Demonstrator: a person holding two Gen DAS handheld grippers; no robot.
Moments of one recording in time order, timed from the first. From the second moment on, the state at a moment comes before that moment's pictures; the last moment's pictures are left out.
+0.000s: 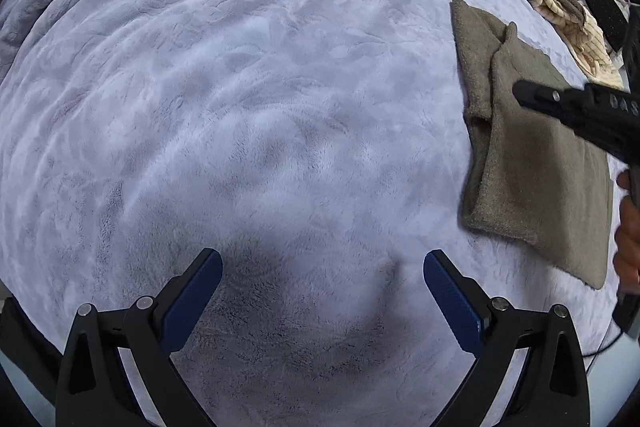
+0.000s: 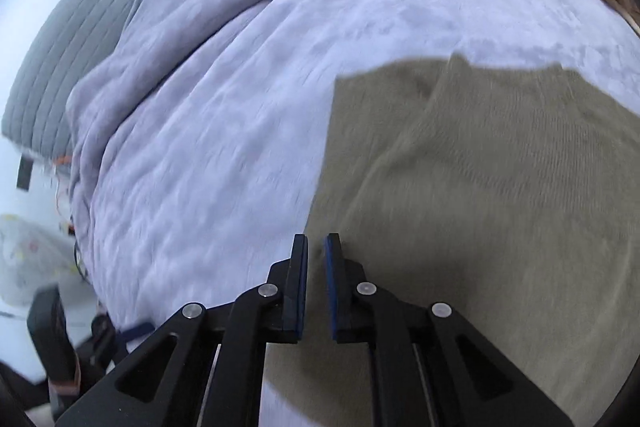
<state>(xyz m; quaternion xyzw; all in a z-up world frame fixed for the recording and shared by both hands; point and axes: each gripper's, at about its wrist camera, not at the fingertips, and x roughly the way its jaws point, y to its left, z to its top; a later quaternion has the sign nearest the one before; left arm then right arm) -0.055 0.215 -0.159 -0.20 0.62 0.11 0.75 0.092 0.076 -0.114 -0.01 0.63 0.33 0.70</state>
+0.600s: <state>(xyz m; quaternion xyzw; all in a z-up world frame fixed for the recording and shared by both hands) -0.033 0.193 -0.156 -0.19 0.62 0.08 0.76 0.024 -0.025 -0.135 0.06 0.69 0.28 0.66</state>
